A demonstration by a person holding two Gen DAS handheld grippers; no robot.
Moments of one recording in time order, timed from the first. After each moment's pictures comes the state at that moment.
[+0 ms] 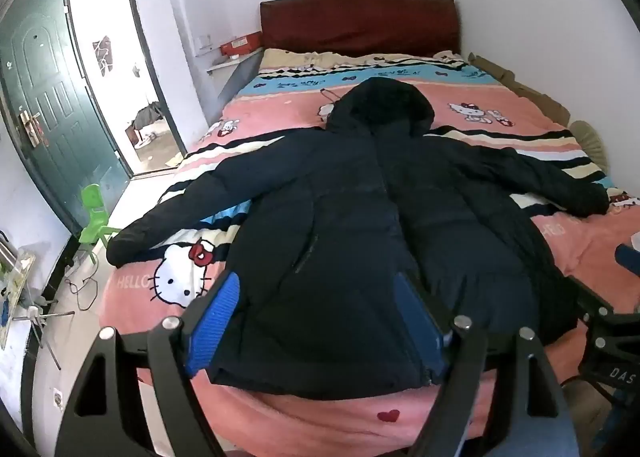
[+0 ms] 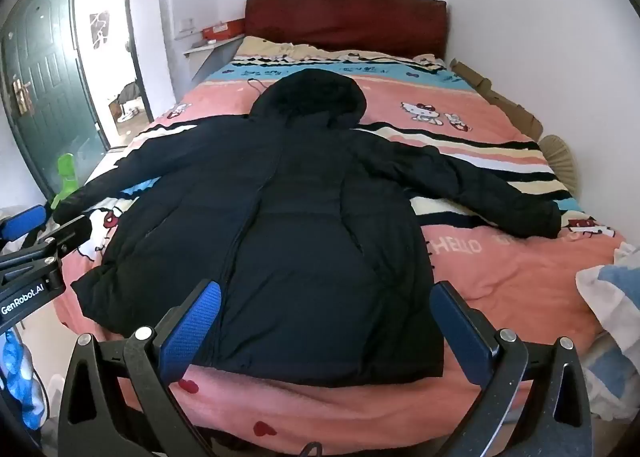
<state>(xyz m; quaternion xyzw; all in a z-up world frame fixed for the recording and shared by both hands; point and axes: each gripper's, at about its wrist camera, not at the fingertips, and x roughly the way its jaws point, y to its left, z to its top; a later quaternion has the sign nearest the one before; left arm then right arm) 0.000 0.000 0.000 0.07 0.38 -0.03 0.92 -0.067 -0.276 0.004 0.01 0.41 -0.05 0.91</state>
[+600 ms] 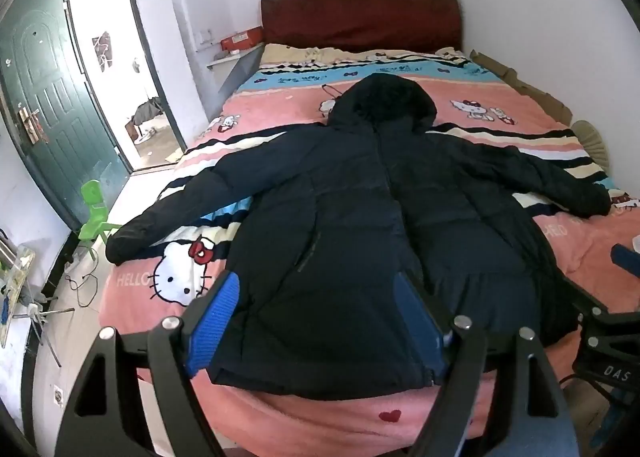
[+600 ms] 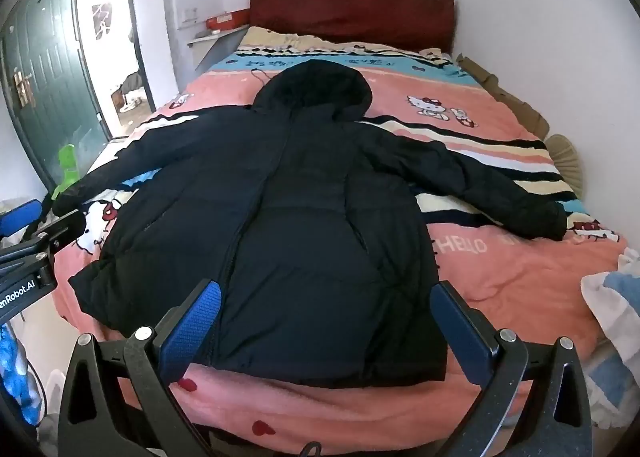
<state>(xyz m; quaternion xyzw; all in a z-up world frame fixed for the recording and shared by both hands) 0.005 0.004 -0.001 0.08 0.39 -0.03 0.92 -0.057 -0.273 -0.002 0.00 0.43 -0.04 0.90</state>
